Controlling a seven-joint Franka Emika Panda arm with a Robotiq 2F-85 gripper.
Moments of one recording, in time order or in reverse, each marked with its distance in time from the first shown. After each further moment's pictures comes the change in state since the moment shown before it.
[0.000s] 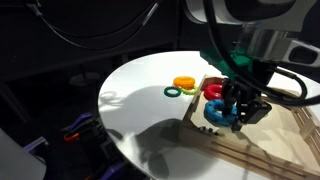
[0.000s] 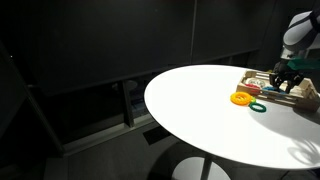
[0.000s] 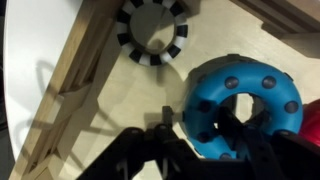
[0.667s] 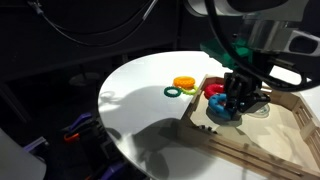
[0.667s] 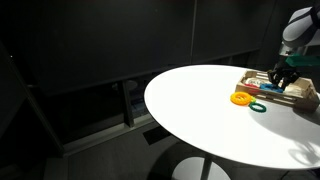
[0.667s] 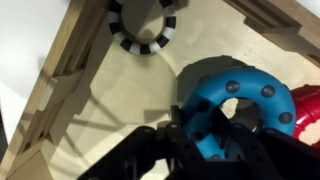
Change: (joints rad) arm 0.003 -0.022 0.013 0.009 0.015 0.000 0.000
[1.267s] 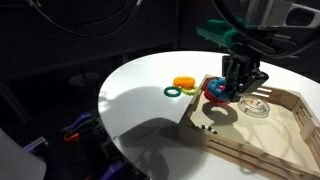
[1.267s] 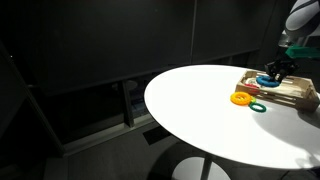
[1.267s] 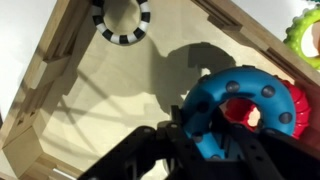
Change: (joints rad) arm 0.020 -0.082 0.021 -0.016 0.000 -0.002 0.000
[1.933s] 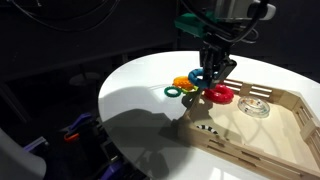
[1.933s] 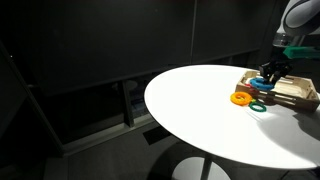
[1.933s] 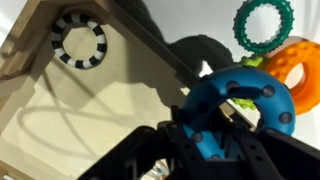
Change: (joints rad) arm 0.058 -0.084 0.054 -0.088 0.000 0.001 -0.009
